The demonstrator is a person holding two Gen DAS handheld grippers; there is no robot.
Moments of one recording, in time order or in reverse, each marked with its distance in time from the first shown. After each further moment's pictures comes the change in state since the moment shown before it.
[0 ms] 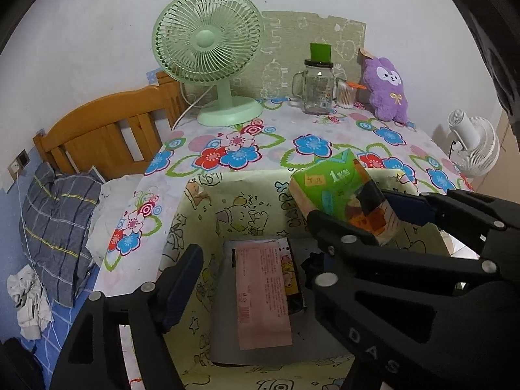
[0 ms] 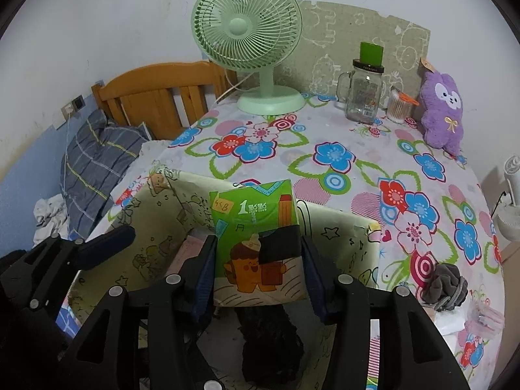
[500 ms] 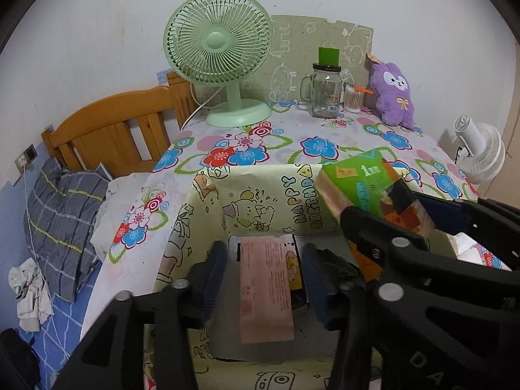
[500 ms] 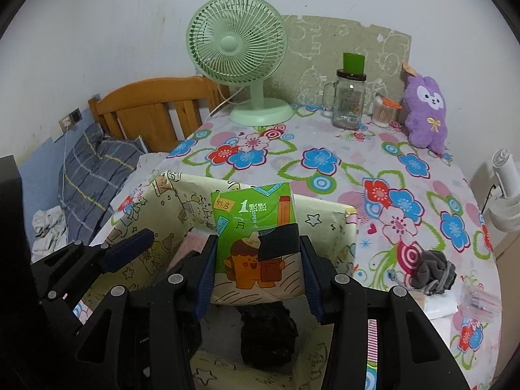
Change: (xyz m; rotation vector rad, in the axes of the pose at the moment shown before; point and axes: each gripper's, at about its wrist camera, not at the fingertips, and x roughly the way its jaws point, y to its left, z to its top) left arm -0.003 0.000 -0.009 -0.034 -0.030 0.033; right arm -0.028 -0.002 -0.016 0.029 -0.067 -0.017
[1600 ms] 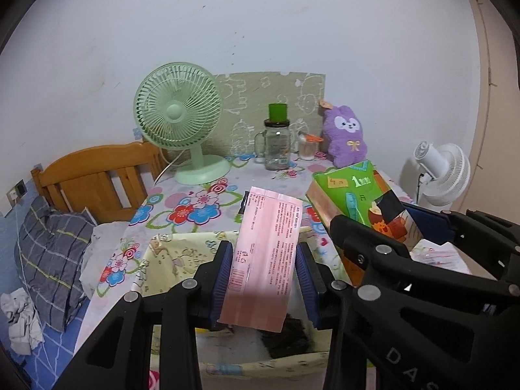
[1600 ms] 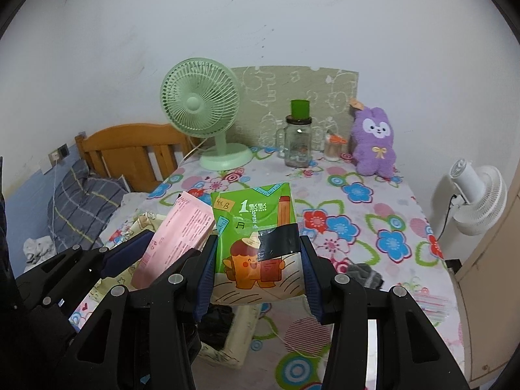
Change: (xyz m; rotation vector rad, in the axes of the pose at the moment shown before) left arm -0.069 -0.061 0.019 0.054 -0.195 -0.075; right arm -0.091 -0.048 -0.002 0.048 -0.167 -0.095
